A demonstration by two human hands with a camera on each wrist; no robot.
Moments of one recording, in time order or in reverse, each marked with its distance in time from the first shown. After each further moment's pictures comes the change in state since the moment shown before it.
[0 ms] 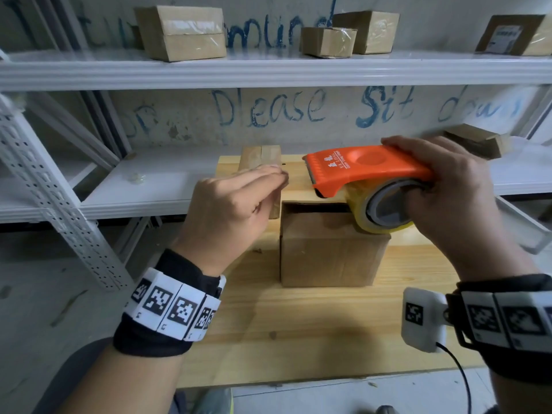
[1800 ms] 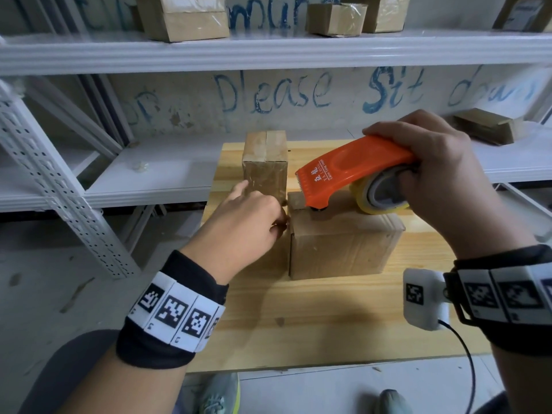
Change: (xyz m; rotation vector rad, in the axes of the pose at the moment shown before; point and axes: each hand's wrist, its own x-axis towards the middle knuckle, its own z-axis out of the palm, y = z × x) left_hand 0.006 0.027 -0.011 0.115 -0.978 -0.476; right_hand 0.009 0.002 0.015 -0.002 -0.137 -0.129
